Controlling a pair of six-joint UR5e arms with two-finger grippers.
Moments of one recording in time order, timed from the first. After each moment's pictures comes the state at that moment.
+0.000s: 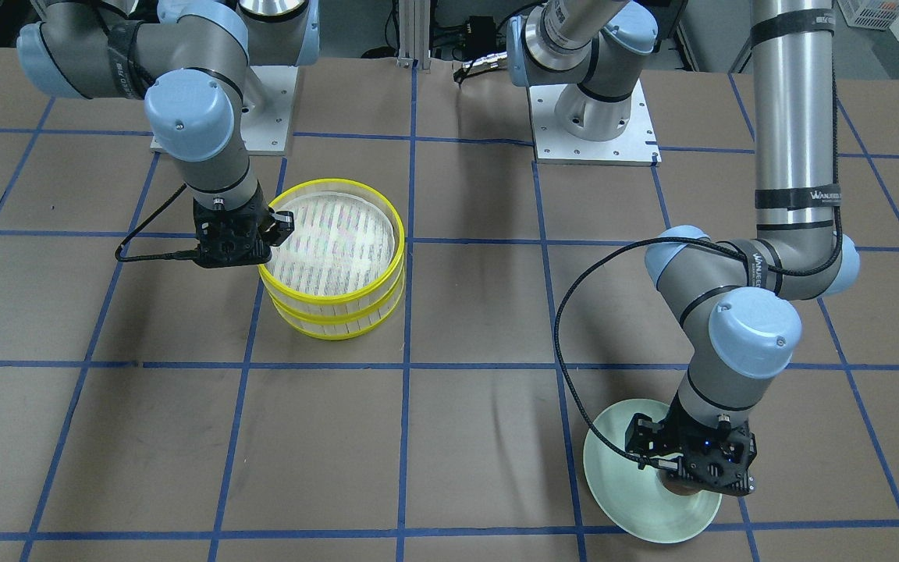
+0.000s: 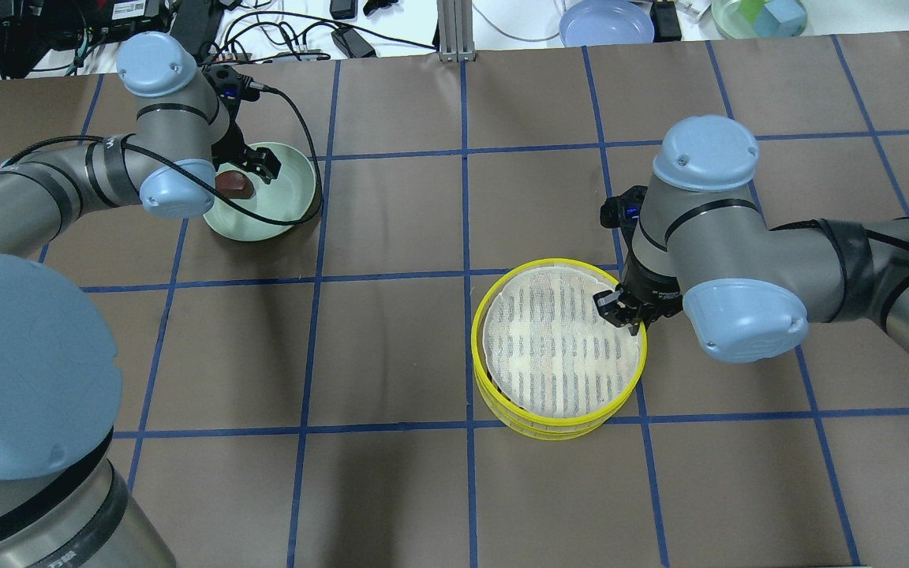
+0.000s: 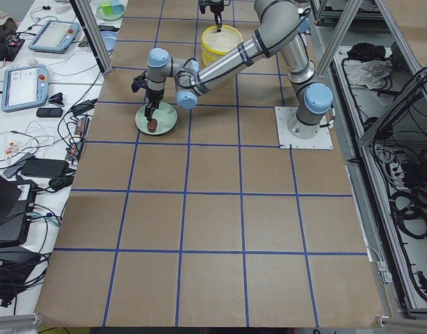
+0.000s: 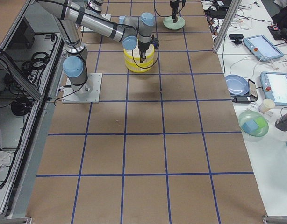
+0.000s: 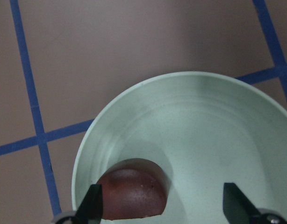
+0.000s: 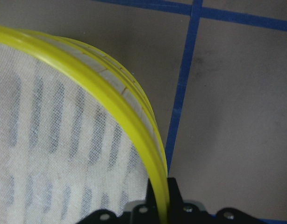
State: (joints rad) left arm -1.42 -2.15 -1.62 -0.67 1.64 0.43; right arm 1.63 -1.52 2.07 -2.01 -1.61 -0.09
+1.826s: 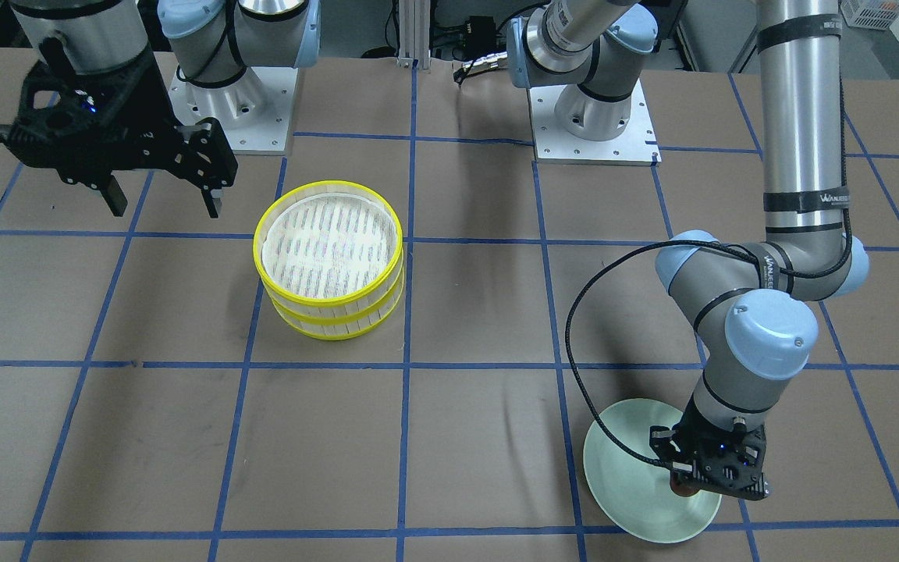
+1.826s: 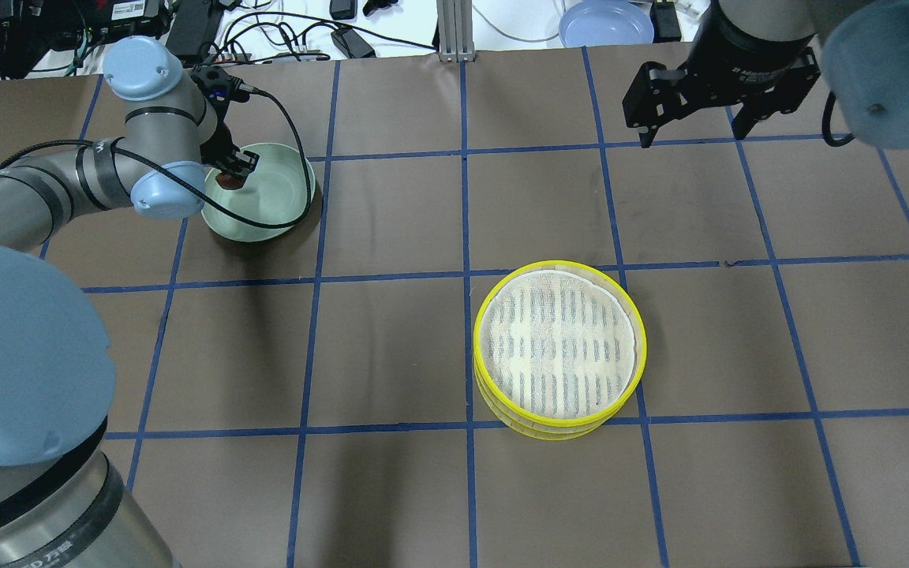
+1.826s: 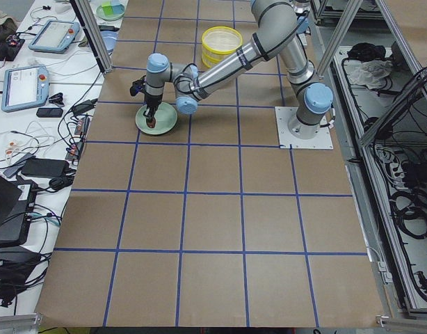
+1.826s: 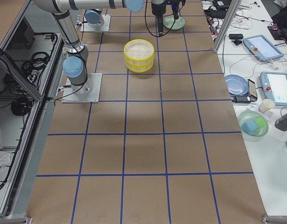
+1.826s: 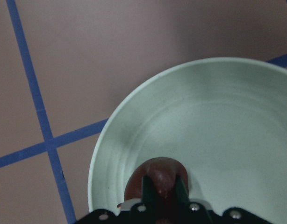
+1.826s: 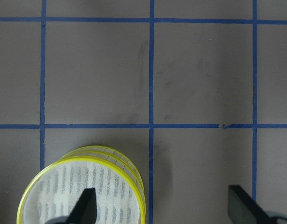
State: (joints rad) left arm -1.42 -2.13 -1.61 -0.68 1.63 0.41; right arm 1.58 -1.58 1.54 -1.70 -1.59 0.03
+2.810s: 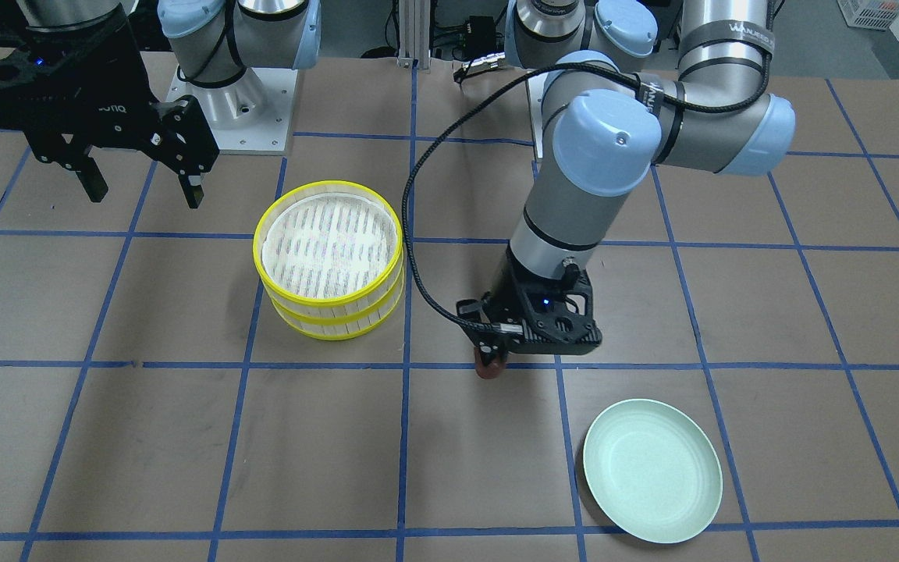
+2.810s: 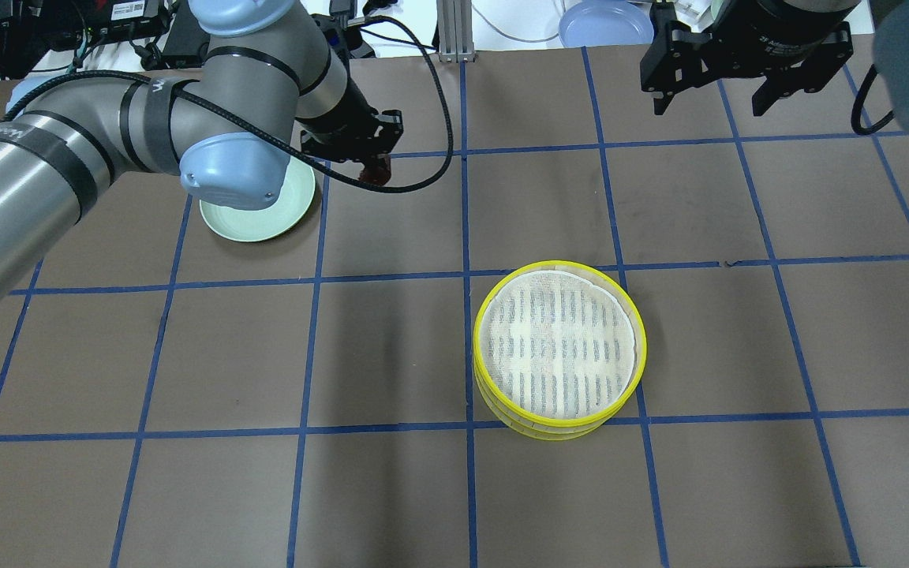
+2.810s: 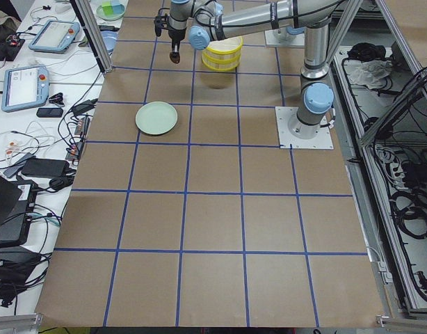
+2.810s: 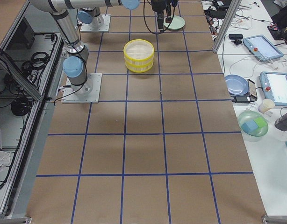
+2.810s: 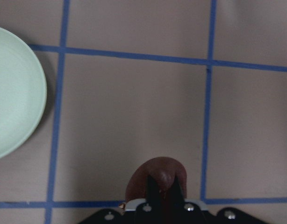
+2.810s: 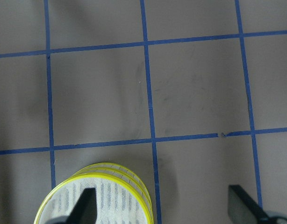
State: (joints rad) left arm -1.77 -1.86 -1.61 -1.03 1.41 -0.33; right arm 1.57 -1.60 1.54 -1.73 -1.57 0.07
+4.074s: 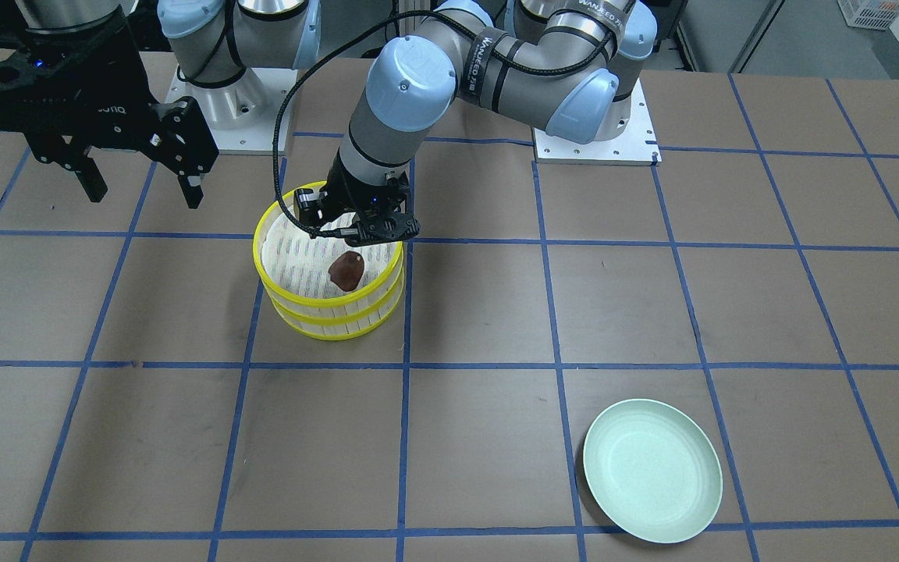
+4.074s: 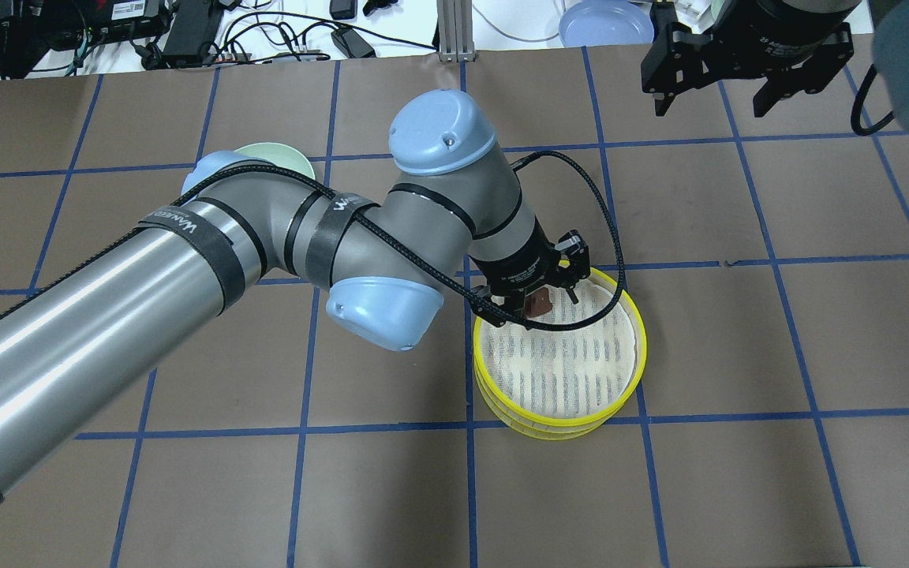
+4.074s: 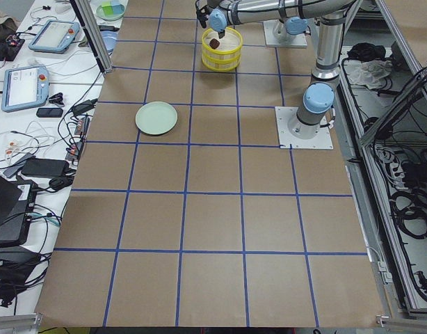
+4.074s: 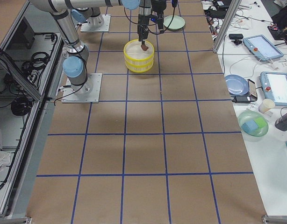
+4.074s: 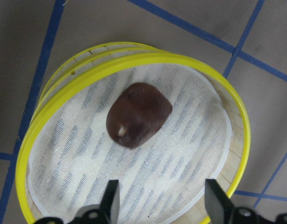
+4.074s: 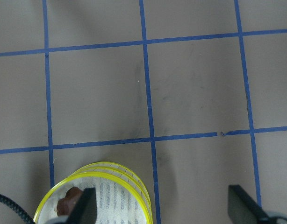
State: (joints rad) left arm -2.05 -1.84 -1.73 -1.06 1.19 -0.87; right arm 1.57 -1.60 1.54 -1.73 -1.57 0.07
